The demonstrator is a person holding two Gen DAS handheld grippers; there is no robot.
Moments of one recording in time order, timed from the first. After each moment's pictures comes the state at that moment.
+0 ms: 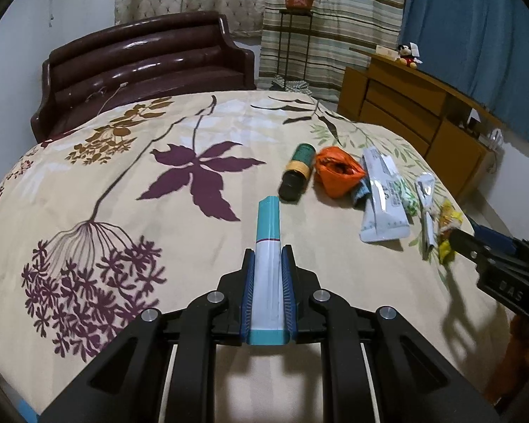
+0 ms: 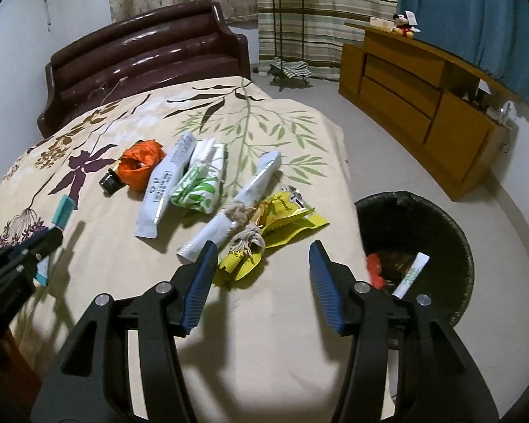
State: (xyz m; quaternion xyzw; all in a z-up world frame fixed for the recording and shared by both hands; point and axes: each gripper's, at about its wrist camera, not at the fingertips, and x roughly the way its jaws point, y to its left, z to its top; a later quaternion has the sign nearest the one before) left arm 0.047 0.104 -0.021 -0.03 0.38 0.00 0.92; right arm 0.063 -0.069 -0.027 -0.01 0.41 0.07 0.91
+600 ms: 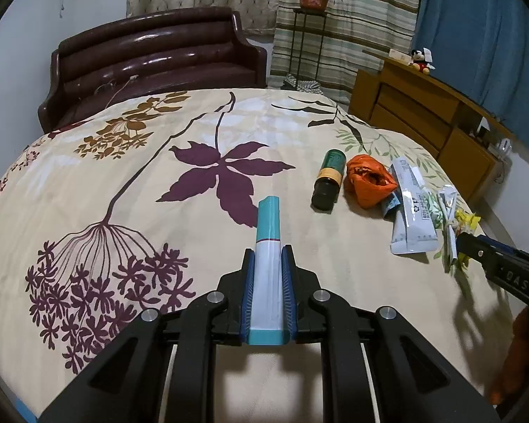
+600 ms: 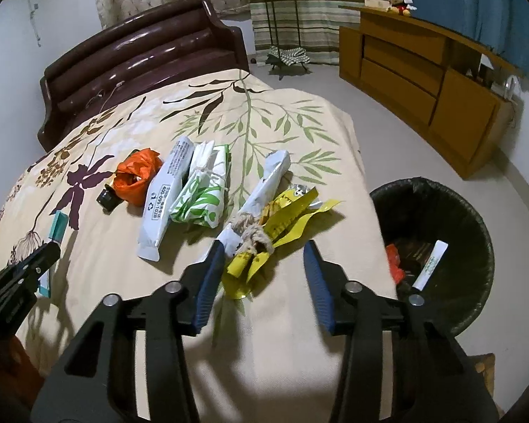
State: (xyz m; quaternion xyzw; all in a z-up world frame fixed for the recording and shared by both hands) left arm 0.059 0.127 -0.024 -0.05 0.39 0.01 0.92; right arm 0.086 -0.064 -0.034 0.04 0.43 0.08 0.90
